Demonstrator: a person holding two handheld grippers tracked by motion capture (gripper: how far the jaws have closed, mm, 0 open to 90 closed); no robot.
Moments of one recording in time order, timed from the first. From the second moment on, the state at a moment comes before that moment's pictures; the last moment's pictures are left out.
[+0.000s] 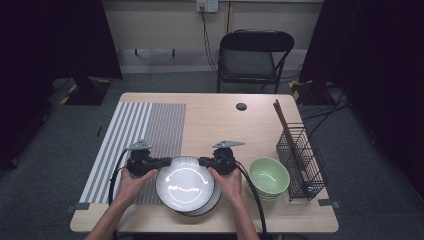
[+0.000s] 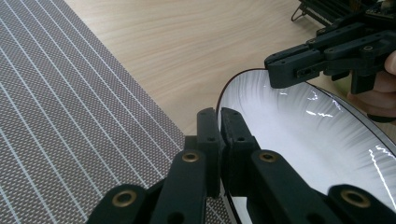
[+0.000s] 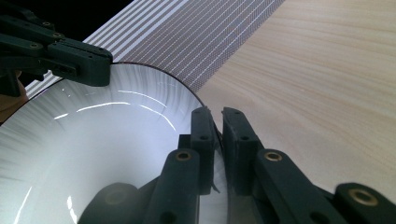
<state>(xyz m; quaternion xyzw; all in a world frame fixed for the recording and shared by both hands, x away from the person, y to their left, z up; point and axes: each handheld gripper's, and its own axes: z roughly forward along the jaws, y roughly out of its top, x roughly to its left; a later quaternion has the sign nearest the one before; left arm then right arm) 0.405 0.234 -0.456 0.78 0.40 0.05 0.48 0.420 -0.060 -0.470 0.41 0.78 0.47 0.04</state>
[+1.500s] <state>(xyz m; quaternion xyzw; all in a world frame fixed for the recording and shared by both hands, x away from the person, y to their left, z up) 0.417 0.225 -0.449 0.78 0.39 0.08 0.48 0.428 -0.064 -0.465 0.43 0.76 0.48 0.06</state>
